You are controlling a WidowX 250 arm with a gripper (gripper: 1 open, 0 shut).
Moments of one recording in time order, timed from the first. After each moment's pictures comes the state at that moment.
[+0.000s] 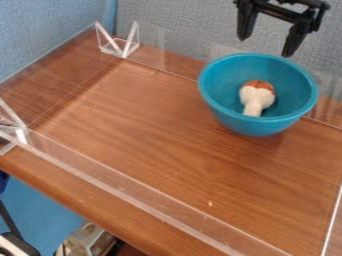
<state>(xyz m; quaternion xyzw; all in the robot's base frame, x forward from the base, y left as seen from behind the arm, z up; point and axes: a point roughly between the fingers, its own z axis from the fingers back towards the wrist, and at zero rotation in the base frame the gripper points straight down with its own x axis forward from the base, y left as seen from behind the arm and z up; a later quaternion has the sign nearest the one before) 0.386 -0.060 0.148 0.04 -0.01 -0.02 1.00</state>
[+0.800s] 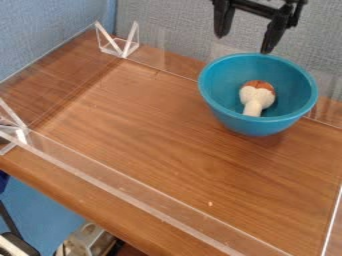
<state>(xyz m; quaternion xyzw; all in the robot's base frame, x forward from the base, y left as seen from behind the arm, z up) 0.370 -0.037 0.167 0.04 -0.02 0.00 1.00</state>
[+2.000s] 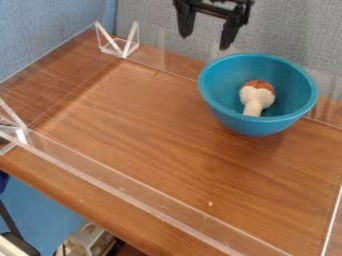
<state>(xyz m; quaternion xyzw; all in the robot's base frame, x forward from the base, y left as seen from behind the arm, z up) 0.396 0.023 0.125 0.03 0.00 0.06 1.00</state>
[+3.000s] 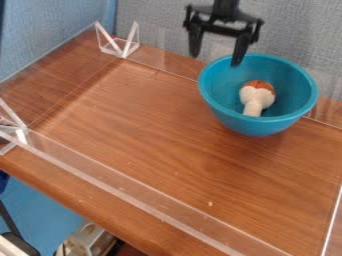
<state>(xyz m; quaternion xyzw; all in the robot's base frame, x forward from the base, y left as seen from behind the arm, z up) 0.390 0.021 0.114 0.04 0.00 0.13 0.99</state>
